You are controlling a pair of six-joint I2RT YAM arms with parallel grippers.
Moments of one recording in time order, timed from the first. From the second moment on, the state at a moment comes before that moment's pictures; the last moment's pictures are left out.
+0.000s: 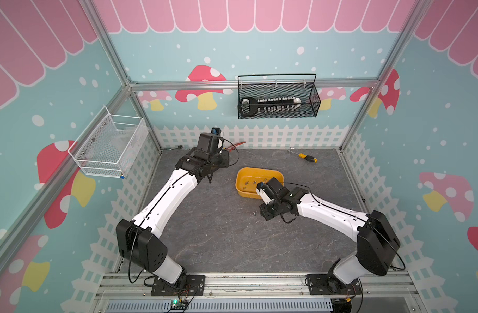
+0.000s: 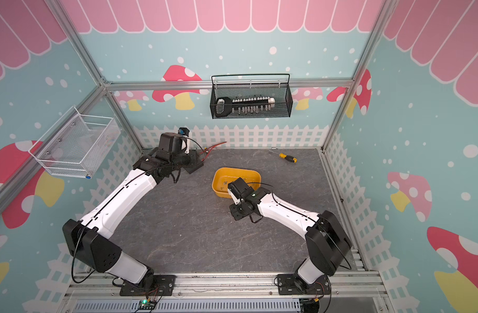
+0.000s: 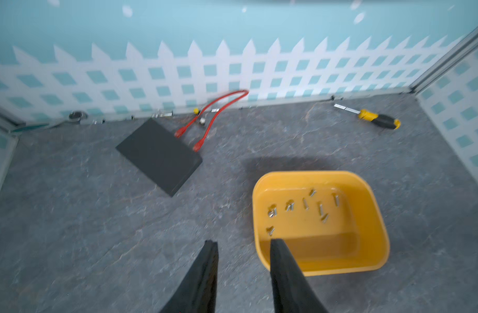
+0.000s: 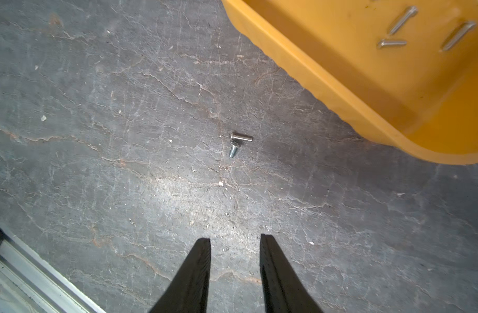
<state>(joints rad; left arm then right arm) -0.37 1.57 1.52 -0.63 -0.09 -0.19 0.77 1.60 1.14 -0.68 -0.04 0.24</state>
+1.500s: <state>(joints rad) -0.26 1.53 1.28 -0.53 0.00 -0.21 0.80 1.98 1.34 -0.66 0.02 0.27</state>
